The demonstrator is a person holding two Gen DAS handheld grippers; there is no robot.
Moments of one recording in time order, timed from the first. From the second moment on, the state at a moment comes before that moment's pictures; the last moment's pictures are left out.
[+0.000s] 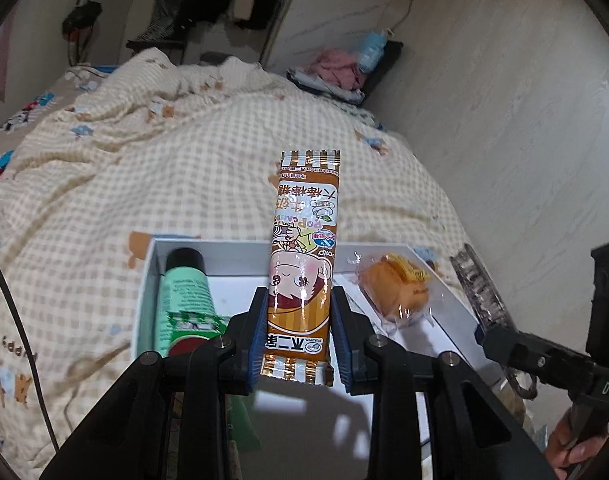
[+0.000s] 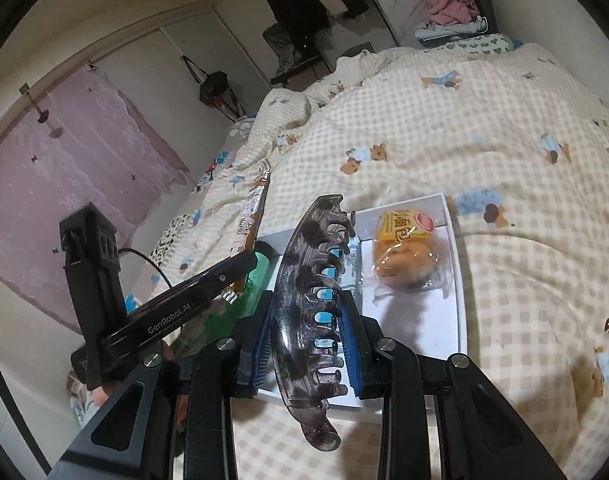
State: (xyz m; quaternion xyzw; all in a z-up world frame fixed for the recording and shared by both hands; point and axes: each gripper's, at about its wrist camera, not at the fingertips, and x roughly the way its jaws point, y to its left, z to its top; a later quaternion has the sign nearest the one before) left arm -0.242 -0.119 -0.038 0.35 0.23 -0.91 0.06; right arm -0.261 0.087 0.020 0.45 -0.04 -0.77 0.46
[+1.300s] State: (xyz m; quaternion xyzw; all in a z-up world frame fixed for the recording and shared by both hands) left arm -0.250 -0.102 -0.056 0.43 0.18 -0.88 0.11; right arm -0.262 0.024 -0.025 0.48 0.11 -0.77 0.40
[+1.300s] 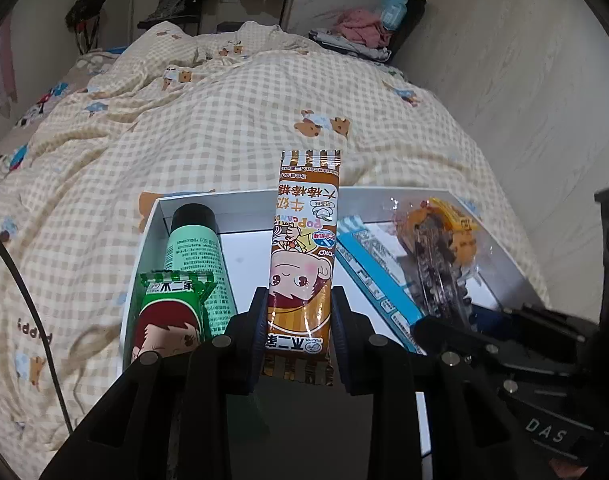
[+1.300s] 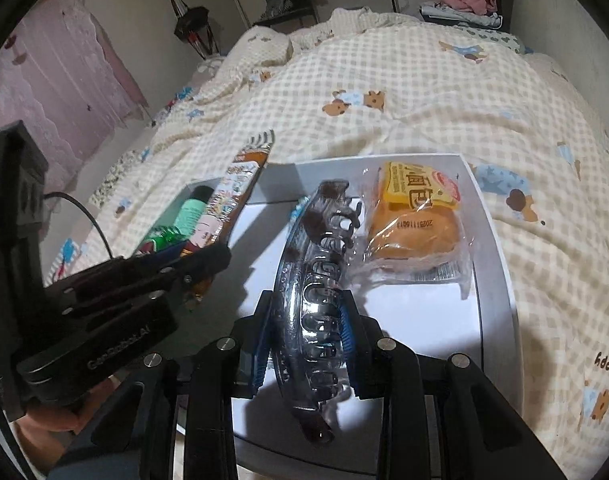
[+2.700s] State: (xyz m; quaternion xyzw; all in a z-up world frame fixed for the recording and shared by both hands) left arm -0.226 -0.096 -0.035 0.43 0.11 -0.89 0.11; right arm -0.259 0.025 -0.020 0.48 0.15 -0.75 0.44
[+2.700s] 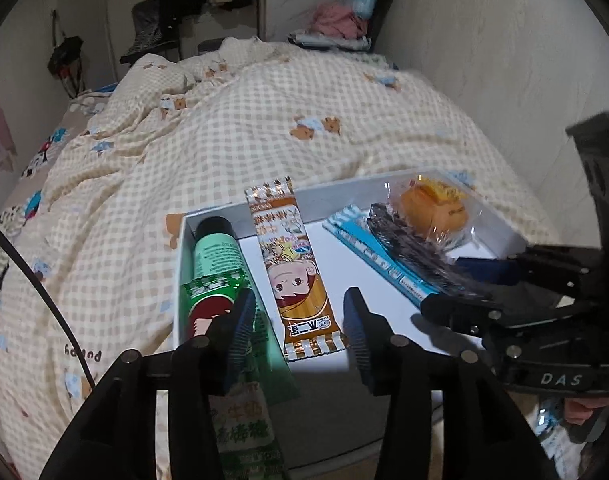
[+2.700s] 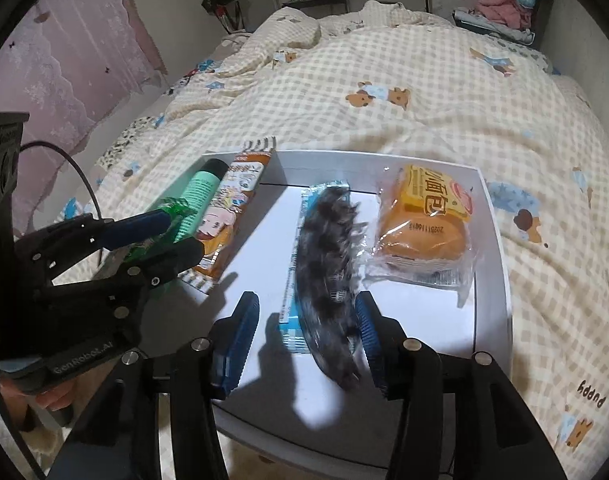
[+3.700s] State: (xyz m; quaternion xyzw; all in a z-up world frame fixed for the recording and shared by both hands) left arm -0.081 0.010 0.097 0.22 0.05 -0.98 0.01; right arm -0.141 0.186 0.139 0.25 -0.03 -0.74 0.62
